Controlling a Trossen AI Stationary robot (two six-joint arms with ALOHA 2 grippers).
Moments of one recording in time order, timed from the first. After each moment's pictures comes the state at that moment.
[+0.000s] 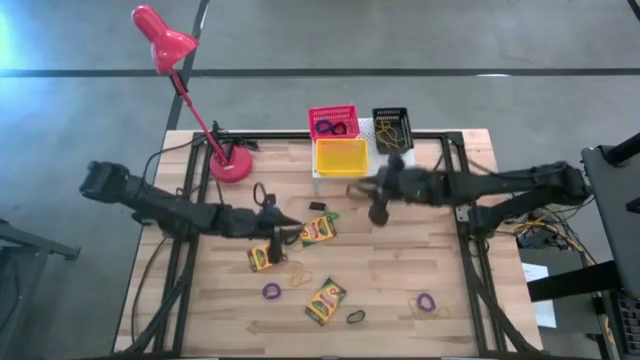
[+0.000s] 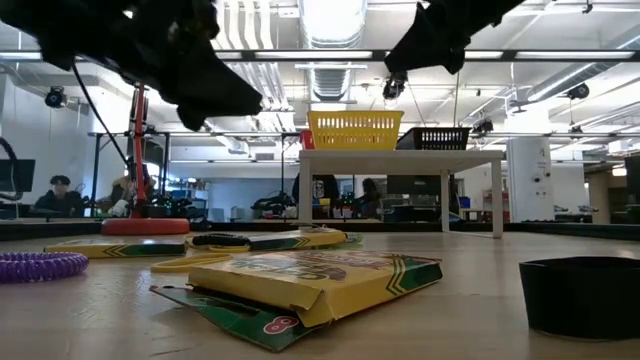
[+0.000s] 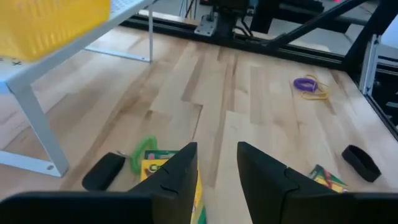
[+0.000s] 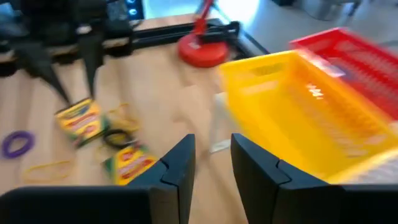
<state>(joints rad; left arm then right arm) -0.23 1.27 0.49 0.39 -0.32 -0.27 0.03 1.19 0.89 -0.19 0.37 0.20</state>
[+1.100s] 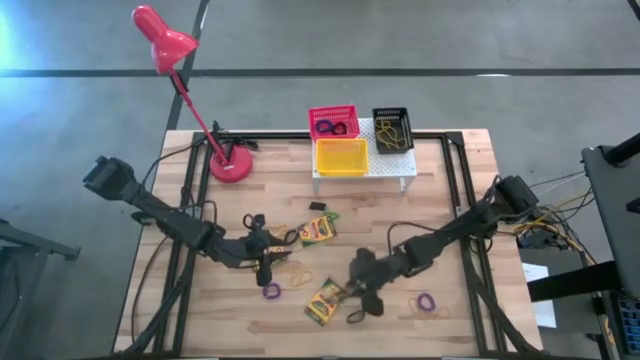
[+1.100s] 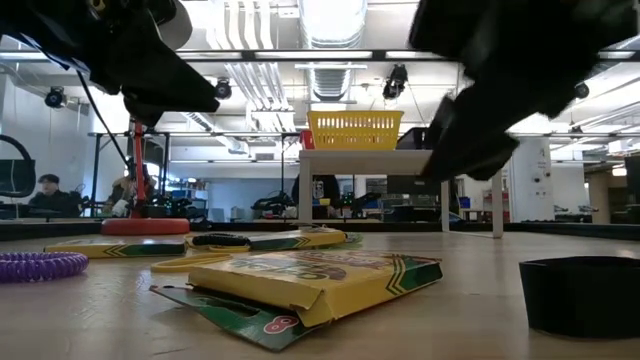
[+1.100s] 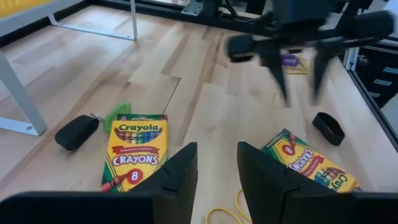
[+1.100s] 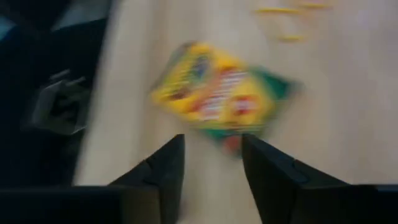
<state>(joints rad) -0.50 1.27 0.49 0.28 -0.56 -0.42 0.47 1.72 0.86 0.14 0.01 0.59</state>
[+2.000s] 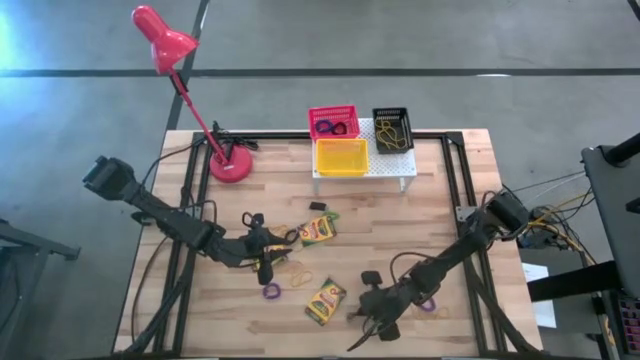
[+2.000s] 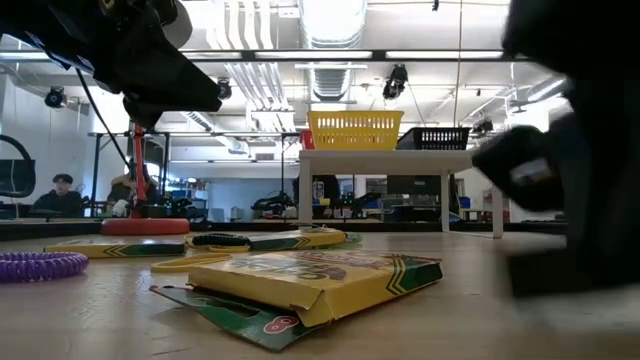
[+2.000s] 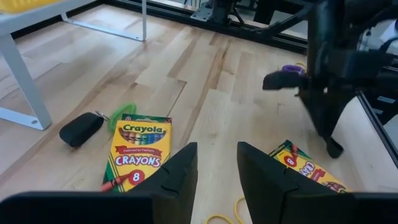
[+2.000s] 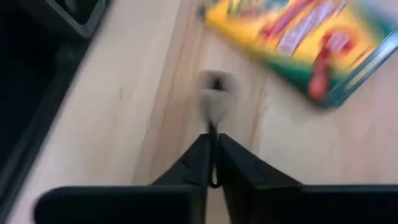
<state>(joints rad) -0.49 1.27 0.49 0.29 -0.59 -0.48 0.64 1.85 0.86 0.19 0.17 0.46</state>
